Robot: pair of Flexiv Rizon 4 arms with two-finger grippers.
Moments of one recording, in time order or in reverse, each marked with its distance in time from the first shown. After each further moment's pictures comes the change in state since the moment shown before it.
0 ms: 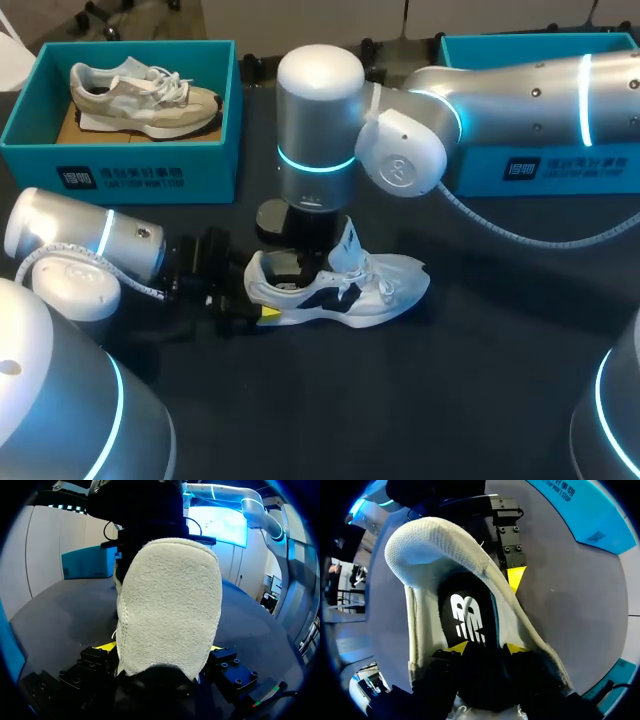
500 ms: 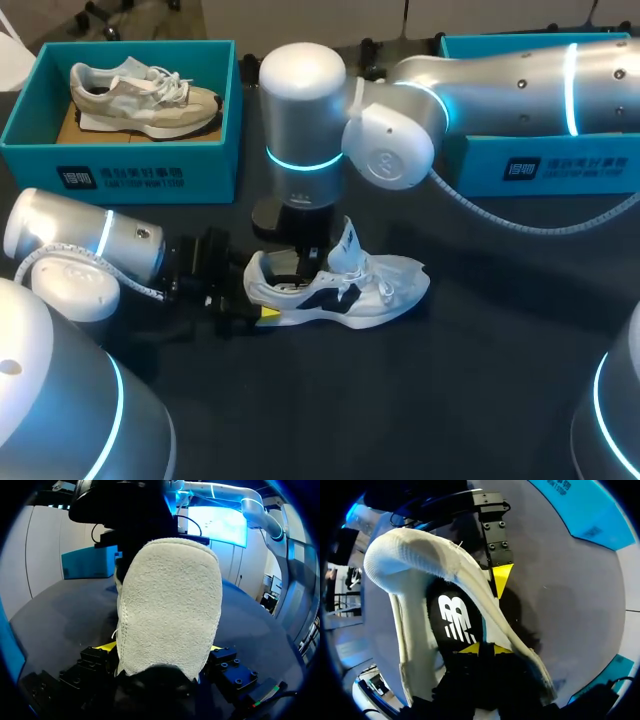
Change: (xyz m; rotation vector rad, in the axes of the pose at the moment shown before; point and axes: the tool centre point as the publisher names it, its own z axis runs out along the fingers) left arm 0.001 0.000 0.000 0.000 0.000 0.000; right arm -0.012 -0.001 0.000 0.051 -0.037 0.039
